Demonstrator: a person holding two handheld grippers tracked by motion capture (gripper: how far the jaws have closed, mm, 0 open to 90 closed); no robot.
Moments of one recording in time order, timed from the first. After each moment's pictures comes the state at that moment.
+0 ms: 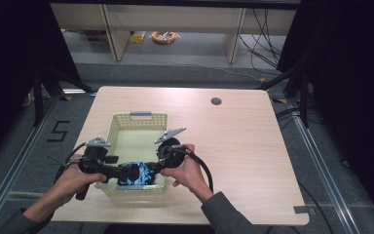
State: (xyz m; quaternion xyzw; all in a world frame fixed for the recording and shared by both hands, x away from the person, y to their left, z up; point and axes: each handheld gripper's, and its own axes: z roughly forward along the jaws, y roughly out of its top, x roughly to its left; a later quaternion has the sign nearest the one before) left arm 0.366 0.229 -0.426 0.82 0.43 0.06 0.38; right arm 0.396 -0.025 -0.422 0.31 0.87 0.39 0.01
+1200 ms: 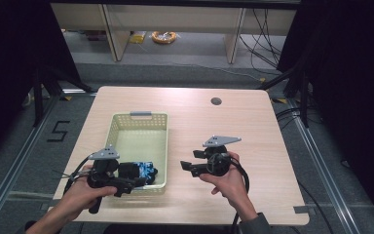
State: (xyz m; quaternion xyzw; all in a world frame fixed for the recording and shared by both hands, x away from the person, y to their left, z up) left arm 0.323 0.186 -0.408 0.80 0.39 0.03 0.47; right arm 0.367 -0.136 -0.412 0.36 0.81 0.46 0.04
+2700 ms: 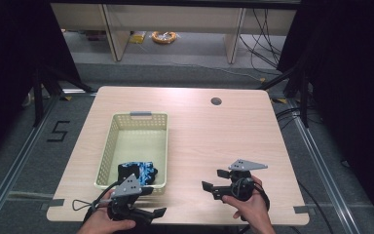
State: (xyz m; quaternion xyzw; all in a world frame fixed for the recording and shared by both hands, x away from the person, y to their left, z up) left arm 0.270 0.136 -0.450 0.81 0.32 0.03 0.49; right arm 0.322 -0.196 -0.457 0.41 0.78 0.47 0.05
